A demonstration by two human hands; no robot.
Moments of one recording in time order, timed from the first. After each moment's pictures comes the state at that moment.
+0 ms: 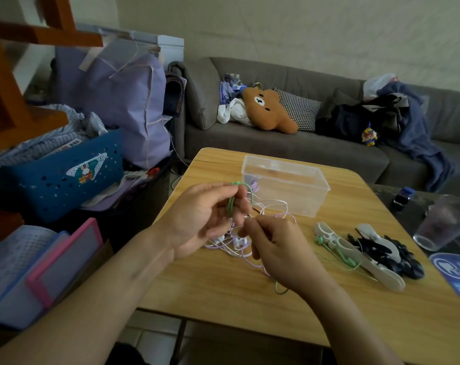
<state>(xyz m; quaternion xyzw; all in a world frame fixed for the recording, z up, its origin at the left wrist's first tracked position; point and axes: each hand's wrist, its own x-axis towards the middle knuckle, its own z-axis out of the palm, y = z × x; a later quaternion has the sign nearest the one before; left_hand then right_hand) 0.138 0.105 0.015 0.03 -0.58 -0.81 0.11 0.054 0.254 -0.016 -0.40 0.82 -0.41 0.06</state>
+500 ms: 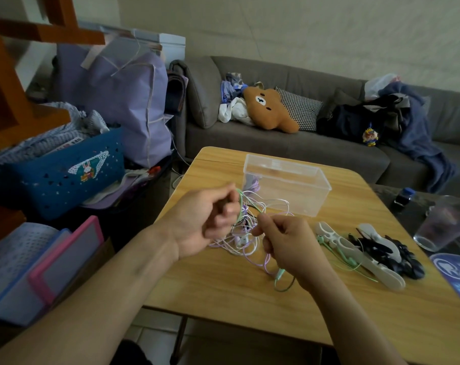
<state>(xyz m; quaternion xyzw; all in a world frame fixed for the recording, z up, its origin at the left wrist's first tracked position) 0.136 0.101 0.013 0.10 -0.52 -0.85 0.03 0.045 0.256 -0.017 -0.26 0.81 -0.50 0.13</state>
